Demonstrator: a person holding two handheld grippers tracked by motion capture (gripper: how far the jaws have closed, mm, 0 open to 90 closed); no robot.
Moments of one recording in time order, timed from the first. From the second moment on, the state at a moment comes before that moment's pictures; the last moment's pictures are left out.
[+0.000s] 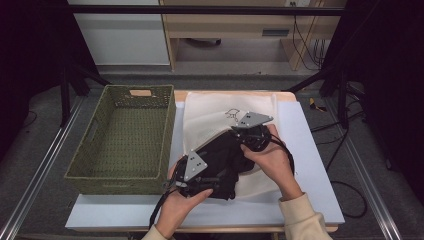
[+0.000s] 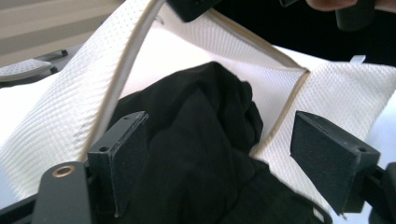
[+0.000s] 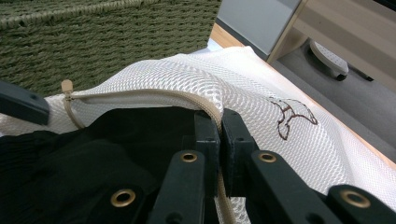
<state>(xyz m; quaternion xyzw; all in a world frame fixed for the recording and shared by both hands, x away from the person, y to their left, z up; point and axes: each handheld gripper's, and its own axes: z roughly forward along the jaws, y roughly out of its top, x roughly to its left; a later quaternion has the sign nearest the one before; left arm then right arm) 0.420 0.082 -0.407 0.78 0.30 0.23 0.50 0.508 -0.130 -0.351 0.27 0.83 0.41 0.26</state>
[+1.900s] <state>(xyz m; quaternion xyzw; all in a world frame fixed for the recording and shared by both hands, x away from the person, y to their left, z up) 0.383 0.101 -0.457 0.84 0.31 0.17 0.41 0.504 -0.128 -0.362 0.27 0.84 0.40 0.25</state>
